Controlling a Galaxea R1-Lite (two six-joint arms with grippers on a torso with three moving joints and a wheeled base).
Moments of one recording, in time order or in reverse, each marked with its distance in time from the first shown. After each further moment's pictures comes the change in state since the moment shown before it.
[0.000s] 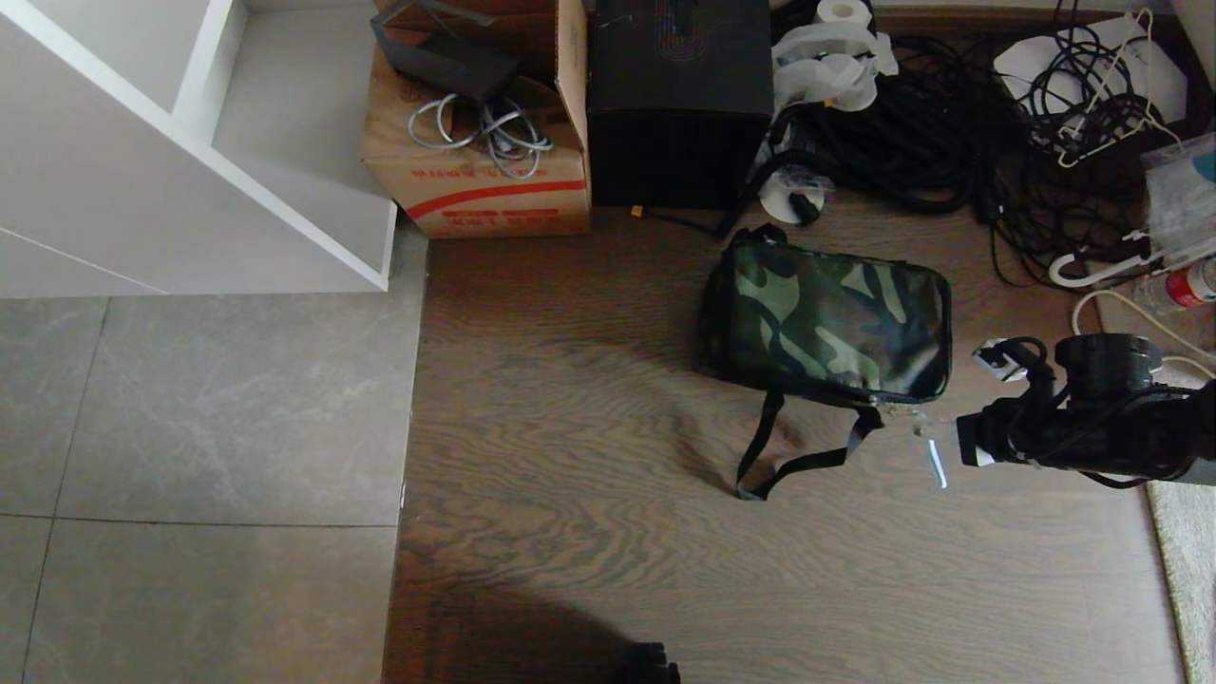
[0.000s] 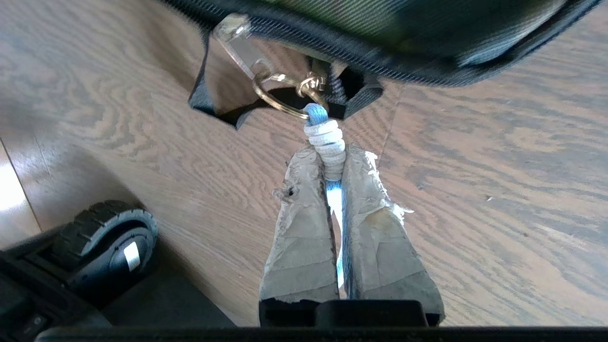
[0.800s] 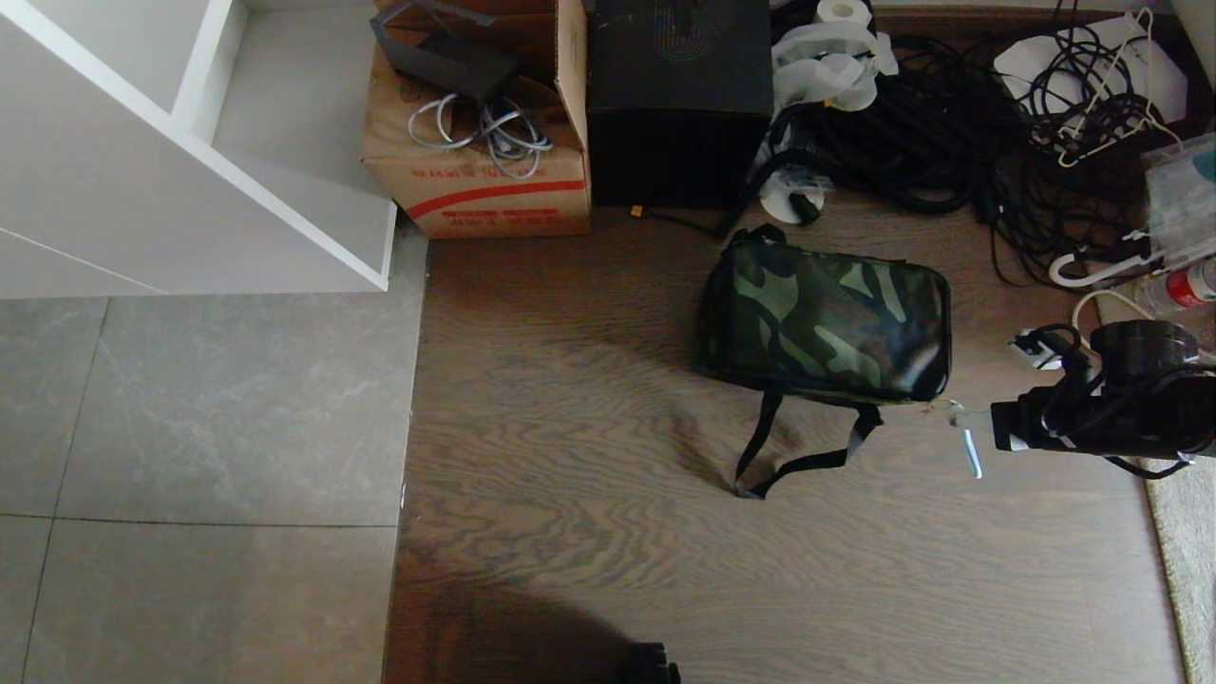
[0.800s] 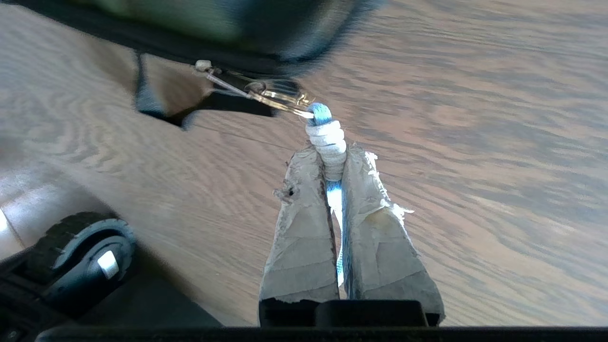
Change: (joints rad) left arm 0.000 0.000 0.000 0.000 0.000 0.000; right arm -0.097 0.033 -0.141 0.148 0.002 -0.015
